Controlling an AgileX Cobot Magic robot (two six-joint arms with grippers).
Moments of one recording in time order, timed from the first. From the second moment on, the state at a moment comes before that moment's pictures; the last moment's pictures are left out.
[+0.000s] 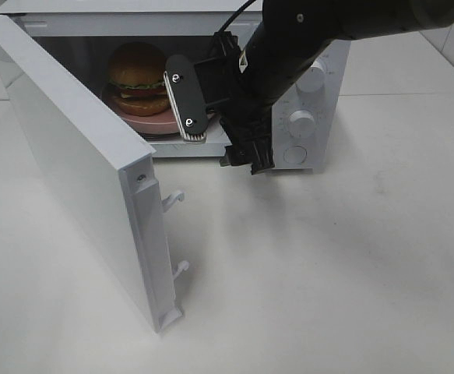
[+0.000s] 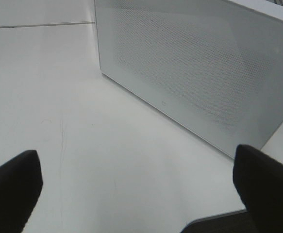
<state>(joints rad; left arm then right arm) -0.02 0.00 -0.52 -0.22 1.08 0.14 0.65 1.90 -1.38 -0.14 0.44 -1.12</state>
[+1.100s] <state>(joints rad) -0.02 0.00 -0.52 -0.22 1.08 0.14 0.66 2.24 -1.76 -0.18 0.48 -1.01</state>
